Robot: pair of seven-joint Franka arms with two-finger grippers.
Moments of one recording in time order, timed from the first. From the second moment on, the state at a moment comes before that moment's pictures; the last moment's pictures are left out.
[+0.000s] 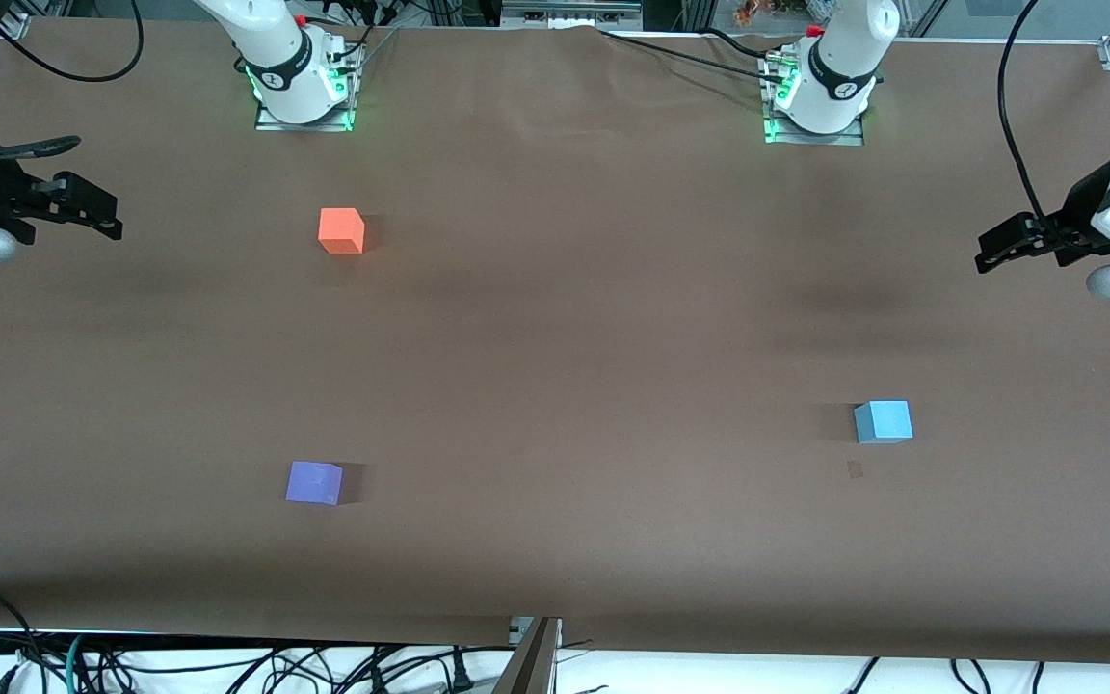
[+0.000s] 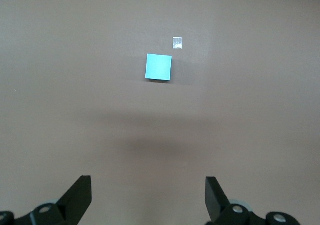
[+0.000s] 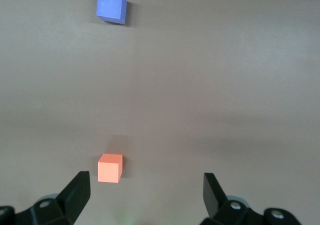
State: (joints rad) left arm 0.05 0.02 -0.04 -1.67 0.00 1.63 -0.11; right arm 0.08 0.05 -0.05 -1.54 -0.02 1.52 -0.06
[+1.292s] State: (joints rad) left arm 0.08 0.57 -0.03 -1.82 0.00 2.32 -0.11; right arm 0.08 0.05 -0.06 -1.54 -0.01 1.53 -0.06
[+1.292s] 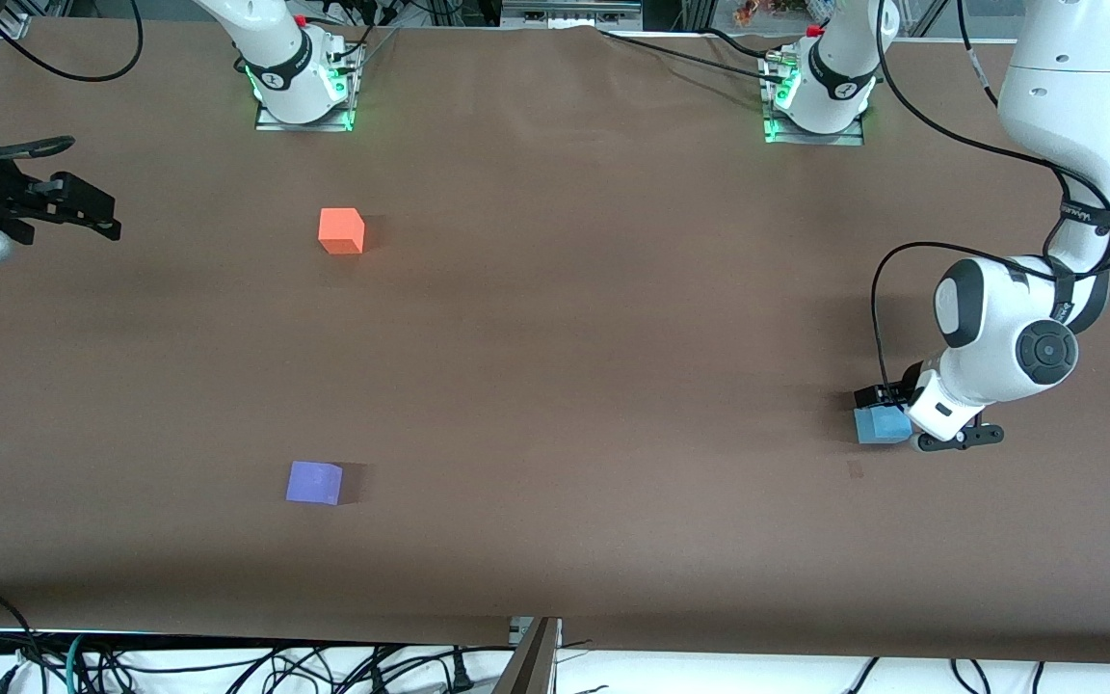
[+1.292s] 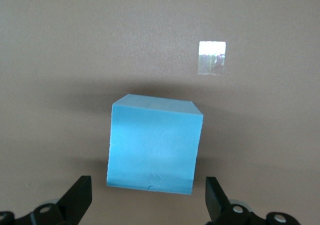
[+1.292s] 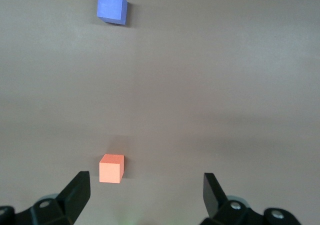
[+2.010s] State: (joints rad) left arm 0.08 0.65 -0.04 -1.82 0.00 2.46 -0.11; right arm 0.08 0.05 -0.06 -1.54 -0.01 1.53 -0.06
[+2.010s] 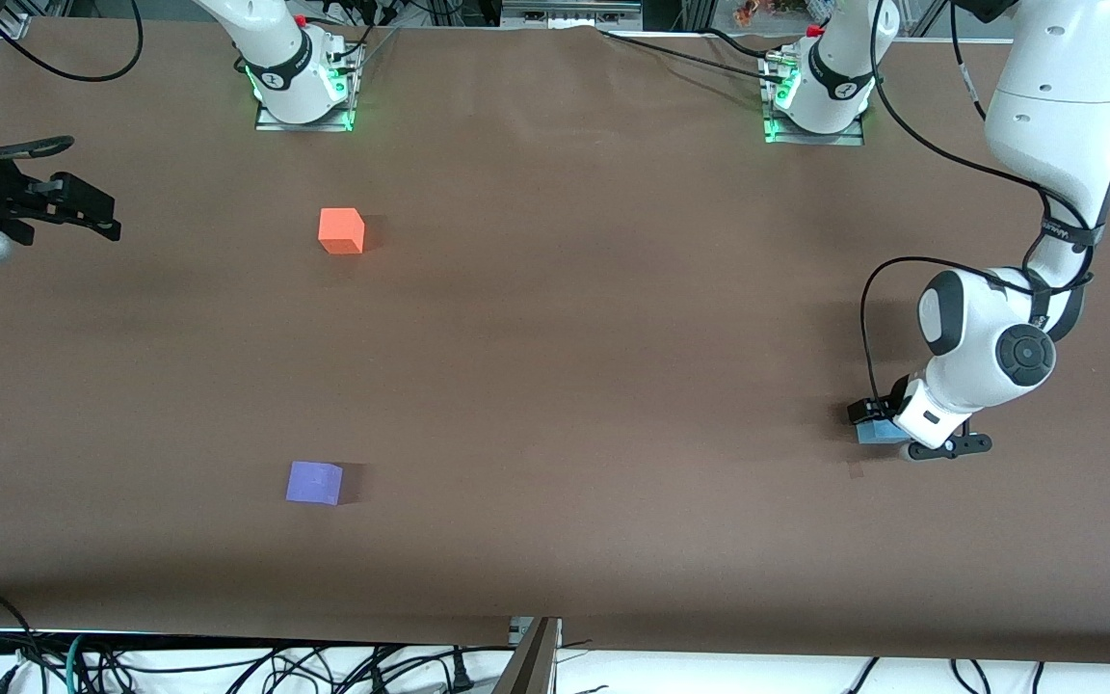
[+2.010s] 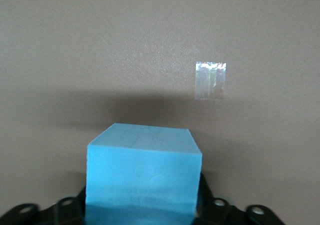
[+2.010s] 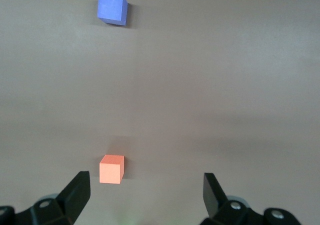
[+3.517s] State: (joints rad) left arm -0.62 0.91 -0.13 -1.36 0.00 2.44 -1.02; right arm 0.08 0.21 -0.06 -1.55 -0.01 1.60 -0.06
